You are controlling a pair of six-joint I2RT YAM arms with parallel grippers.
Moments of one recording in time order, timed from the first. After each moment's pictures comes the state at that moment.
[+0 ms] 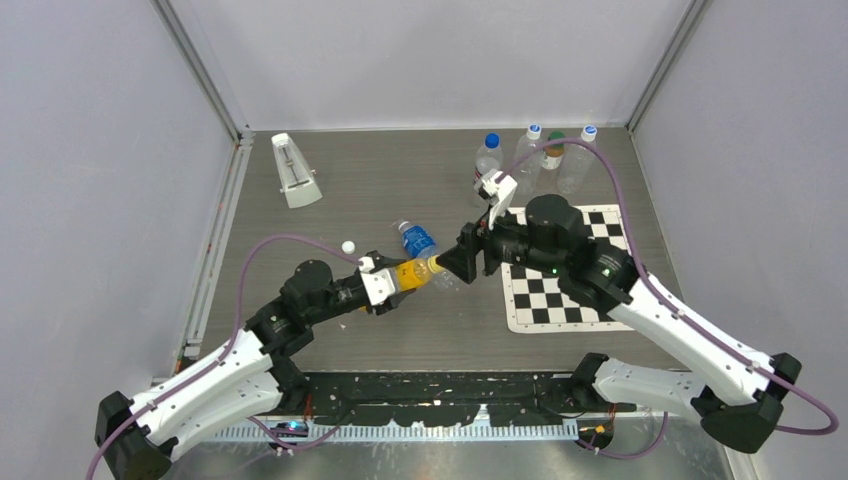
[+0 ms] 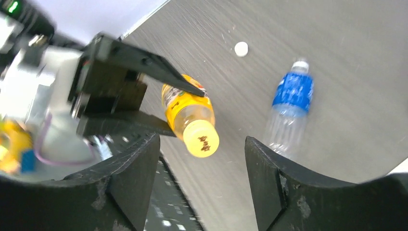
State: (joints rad) left arm -0.81 0.70 0.50 0.05 0.31 0.41; right arm 0.85 1.03 1.13 -0.43 -0.16 0.35
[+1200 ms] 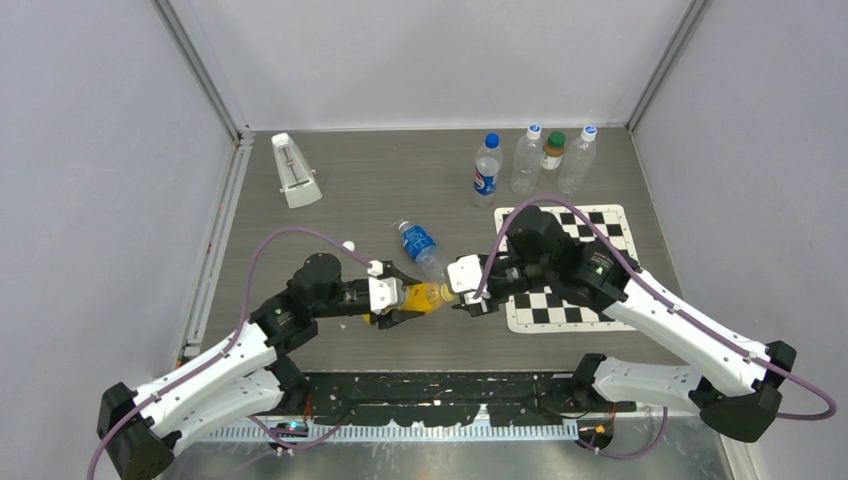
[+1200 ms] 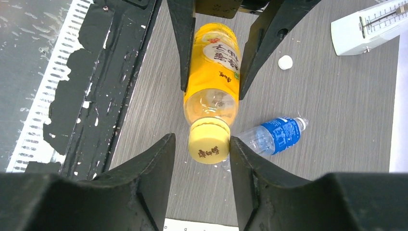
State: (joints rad) left arm -0.81 0.77 0.56 -0.02 0.58 0.39; right arm 0.92 1.05 1.18 -0.76 -0.55 -0.79
